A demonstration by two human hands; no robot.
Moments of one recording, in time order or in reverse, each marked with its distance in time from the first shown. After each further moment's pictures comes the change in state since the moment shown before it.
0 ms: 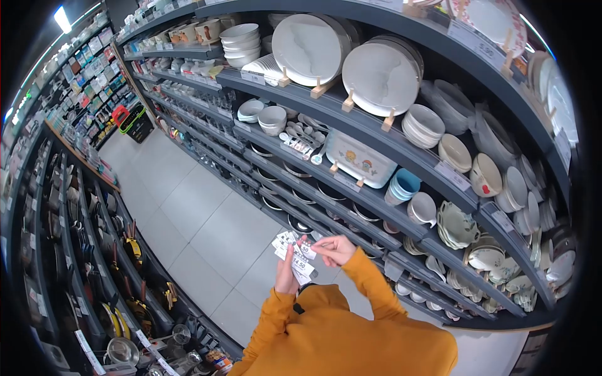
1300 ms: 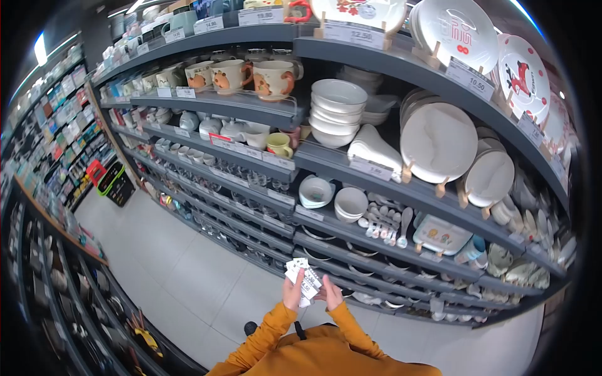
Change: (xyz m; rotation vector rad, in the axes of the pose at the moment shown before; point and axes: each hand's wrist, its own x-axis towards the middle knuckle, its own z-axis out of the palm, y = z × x) left_hand 0.322 0.262 -0.208 0.291 -0.065 -0.065; right_hand 0.392 -0.056 0.199 0.539 0.656 -0.110
